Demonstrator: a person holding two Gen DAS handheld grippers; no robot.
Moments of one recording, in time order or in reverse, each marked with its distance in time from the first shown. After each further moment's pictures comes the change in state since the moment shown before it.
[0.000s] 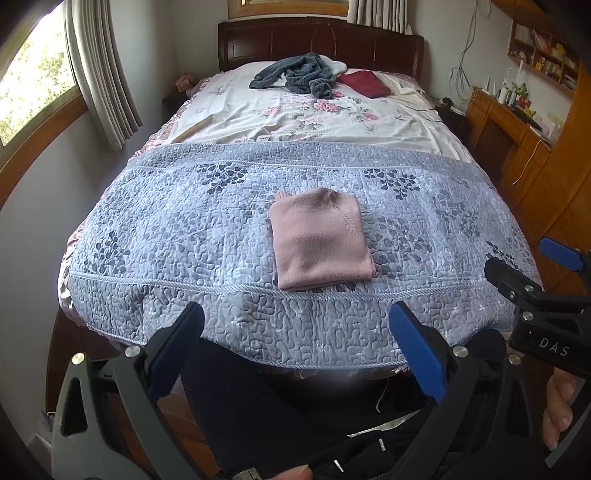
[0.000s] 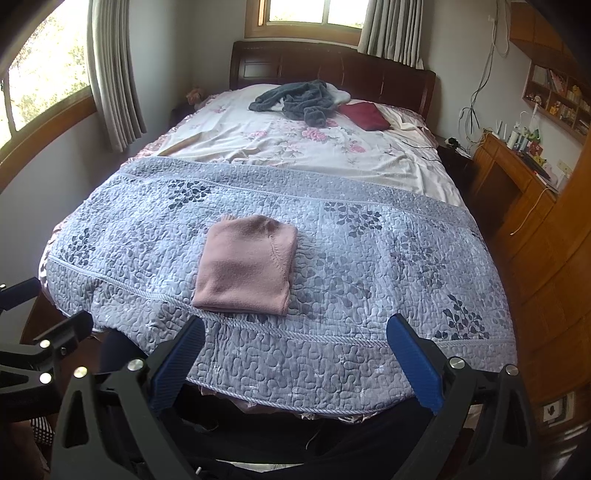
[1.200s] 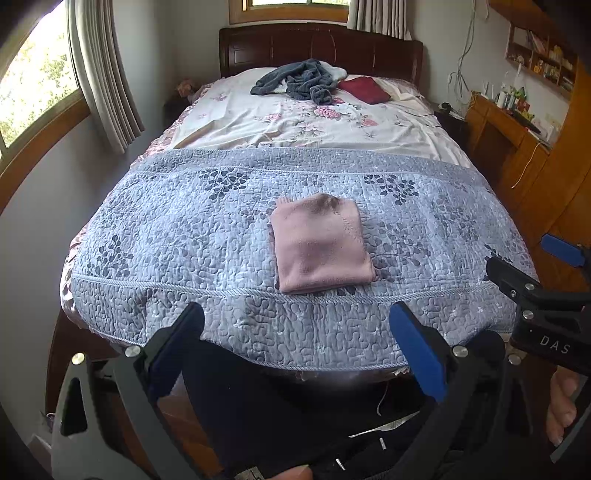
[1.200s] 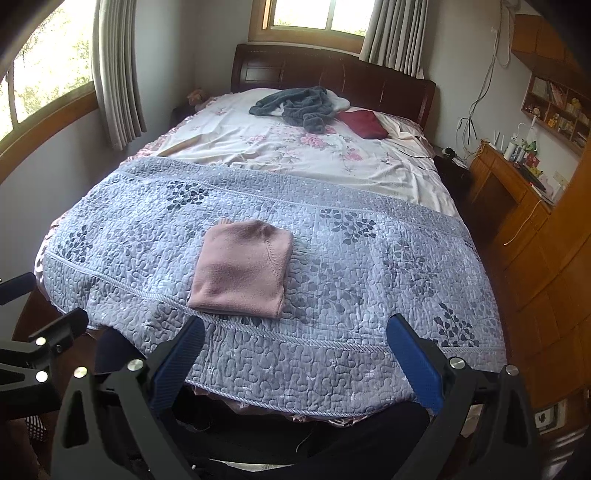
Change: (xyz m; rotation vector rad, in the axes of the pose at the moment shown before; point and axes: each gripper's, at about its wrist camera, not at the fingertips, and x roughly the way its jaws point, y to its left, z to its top) left arm -0.009 -0.005 -0.002 -0.003 -0.019 0.008; right arm -0.011 0.004 0.000 -0.030 -0.020 -0.032
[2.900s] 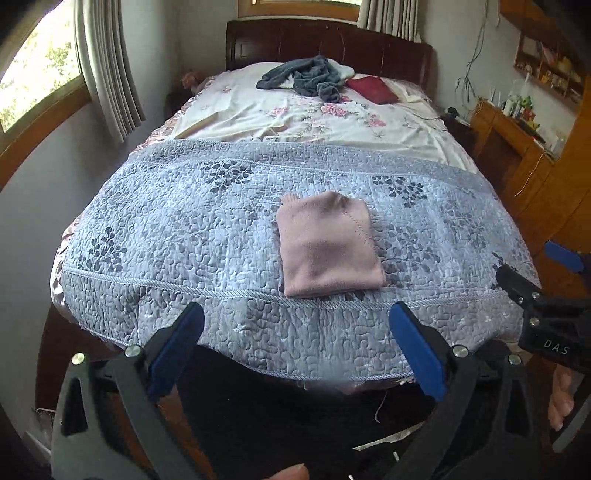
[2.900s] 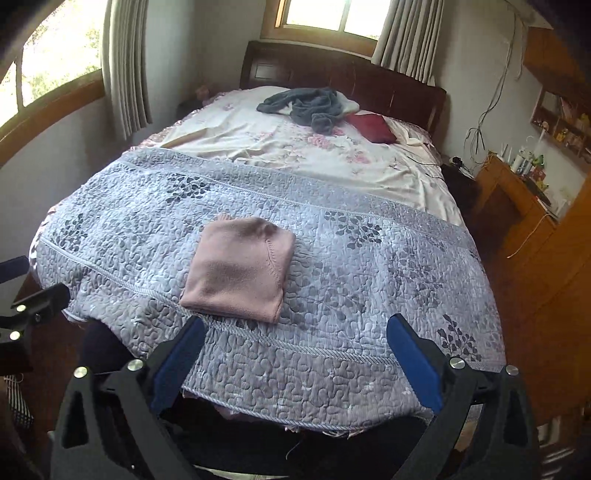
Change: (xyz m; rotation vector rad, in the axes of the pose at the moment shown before) left arm 0.022 0.030 0.000 -0.074 -0.012 -0.025; right arm 0.025 0.002 0.002 -0.052 -0.011 0.009
